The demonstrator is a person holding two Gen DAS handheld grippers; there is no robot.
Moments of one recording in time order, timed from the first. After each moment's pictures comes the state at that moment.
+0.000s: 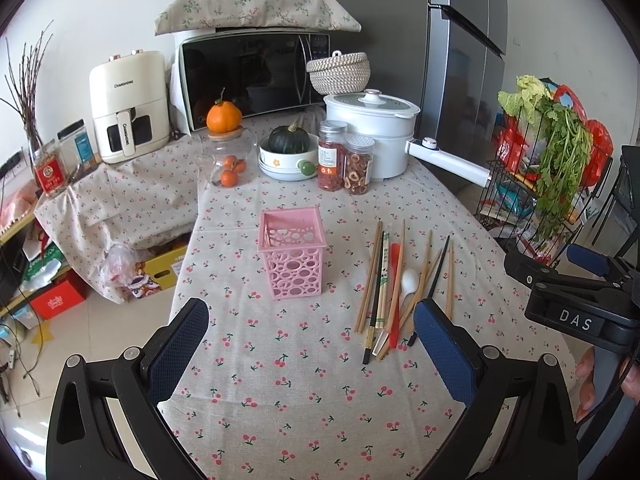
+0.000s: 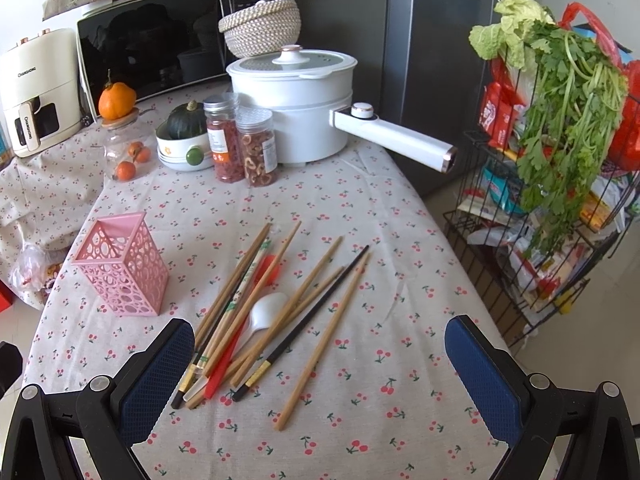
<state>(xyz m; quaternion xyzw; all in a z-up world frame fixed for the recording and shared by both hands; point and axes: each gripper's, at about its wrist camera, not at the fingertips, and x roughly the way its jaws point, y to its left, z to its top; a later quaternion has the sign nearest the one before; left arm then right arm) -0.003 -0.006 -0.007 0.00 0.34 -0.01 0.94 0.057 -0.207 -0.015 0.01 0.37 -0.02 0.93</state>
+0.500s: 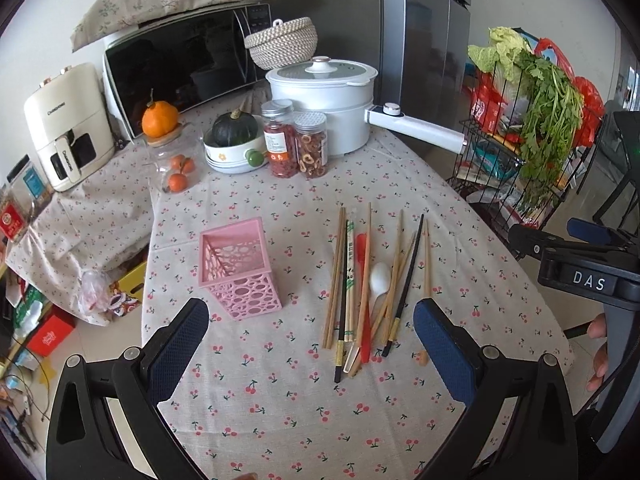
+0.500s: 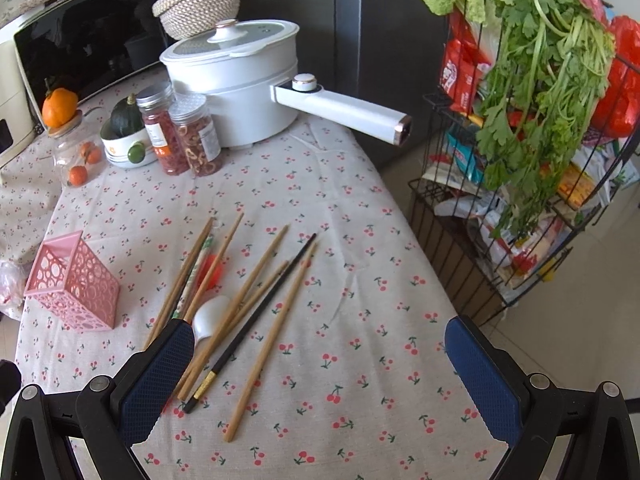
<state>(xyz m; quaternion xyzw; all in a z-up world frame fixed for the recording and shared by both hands) 0.073 -0.060 0.005 0.06 0.41 -0.07 0.90 0.106 -0.269 -0.009 0.05 0.44 -0.05 0.90</state>
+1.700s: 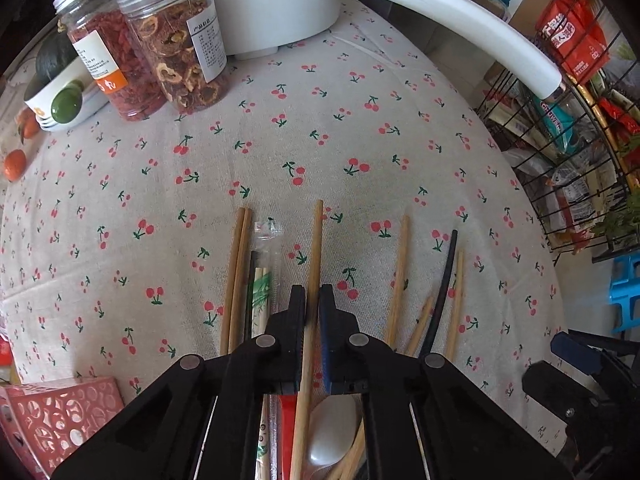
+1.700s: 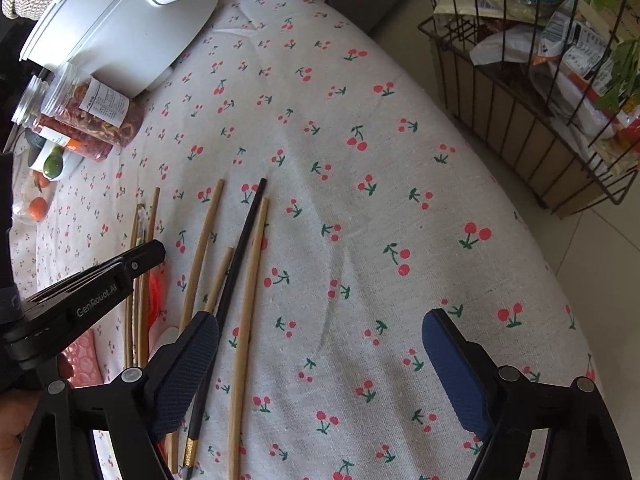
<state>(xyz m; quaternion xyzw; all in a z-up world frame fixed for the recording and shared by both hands) 0.312 -0.174 -0.154 0.05 0.59 -0.13 0.79 0.217 -0.353 -0.136 0.24 0.59 -0.01 0.77</state>
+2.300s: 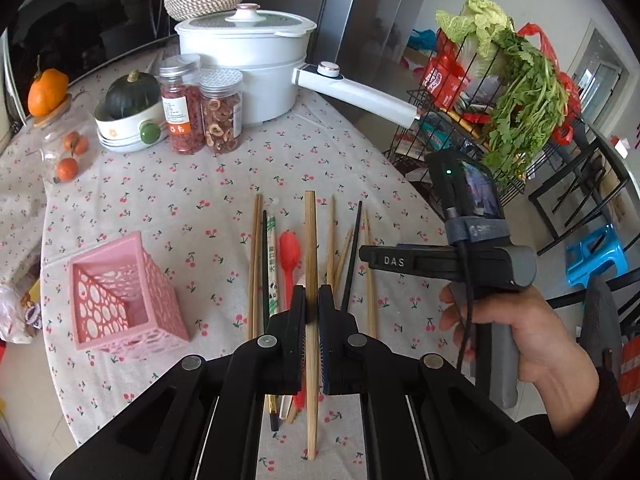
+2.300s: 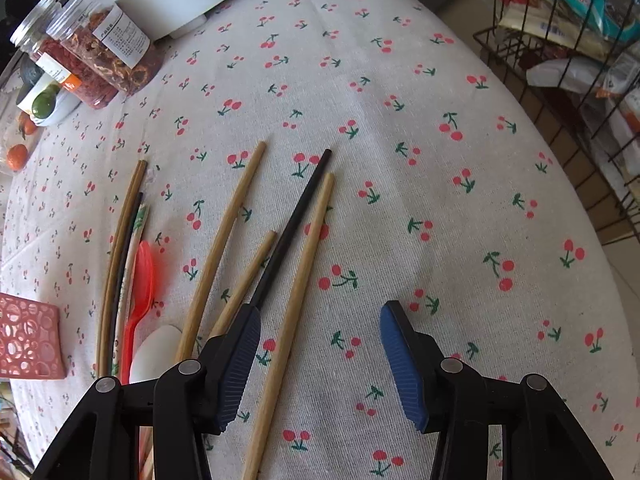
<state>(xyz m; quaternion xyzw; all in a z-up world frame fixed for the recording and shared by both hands) 0.155 -0.091 -0.038 0.01 0.48 -0.22 0.85 0.237 -0.288 -0.159 0.14 0.59 -0.01 0.79</state>
